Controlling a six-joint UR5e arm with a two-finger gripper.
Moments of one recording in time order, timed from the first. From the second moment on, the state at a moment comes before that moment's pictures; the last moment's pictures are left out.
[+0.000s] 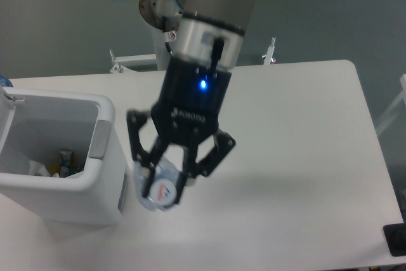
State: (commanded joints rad) arm 2.40 -1.90 -1.11 -0.89 0.81 0.01
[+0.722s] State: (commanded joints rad) arm 2.28 -1.87 -1.24 -0.86 0.69 0.00
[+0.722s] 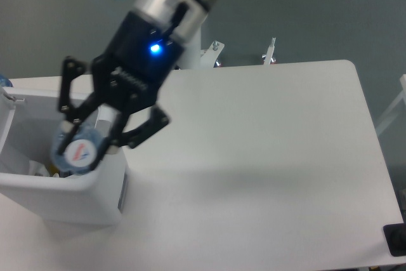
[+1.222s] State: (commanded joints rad) arm 2.26 -1.86 -1.34 -0.84 0.70 0.14
